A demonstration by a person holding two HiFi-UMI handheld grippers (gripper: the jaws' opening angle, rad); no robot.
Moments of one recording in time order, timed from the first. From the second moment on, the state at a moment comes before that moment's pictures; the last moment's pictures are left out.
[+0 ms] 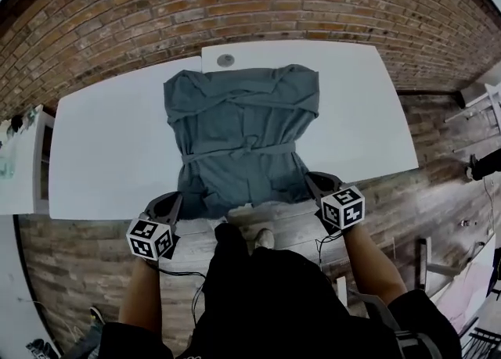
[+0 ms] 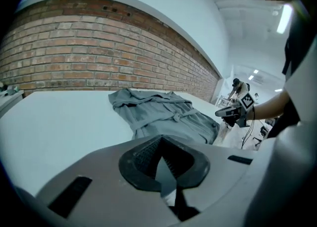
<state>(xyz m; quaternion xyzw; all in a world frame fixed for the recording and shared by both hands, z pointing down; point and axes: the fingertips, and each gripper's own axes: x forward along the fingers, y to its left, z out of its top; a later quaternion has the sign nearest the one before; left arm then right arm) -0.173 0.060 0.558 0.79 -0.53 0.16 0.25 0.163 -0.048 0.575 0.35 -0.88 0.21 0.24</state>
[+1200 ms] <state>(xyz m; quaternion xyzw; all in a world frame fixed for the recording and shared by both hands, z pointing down) -0.171 0.151 0.759 0.76 -0.42 0.34 0.35 0.235 0.016 0.733 0.33 -0.80 0.28 0.40</state>
